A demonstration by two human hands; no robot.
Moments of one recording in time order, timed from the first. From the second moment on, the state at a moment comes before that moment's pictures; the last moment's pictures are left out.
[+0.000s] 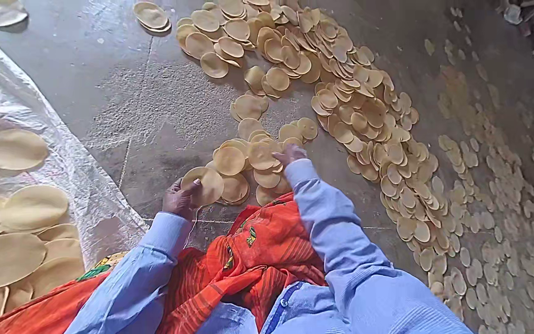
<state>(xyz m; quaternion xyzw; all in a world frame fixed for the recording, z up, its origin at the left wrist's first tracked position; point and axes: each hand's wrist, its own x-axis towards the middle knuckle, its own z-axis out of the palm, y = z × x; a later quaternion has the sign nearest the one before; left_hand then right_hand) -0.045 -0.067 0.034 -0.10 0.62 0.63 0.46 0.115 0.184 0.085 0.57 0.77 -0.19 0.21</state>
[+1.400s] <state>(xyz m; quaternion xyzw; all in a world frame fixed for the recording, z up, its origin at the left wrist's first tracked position) -0.044 -0.086 0.050 -0.20 0.67 0.57 0.43 0.062 0.156 0.013 0.12 0.97 -0.21 0.07</state>
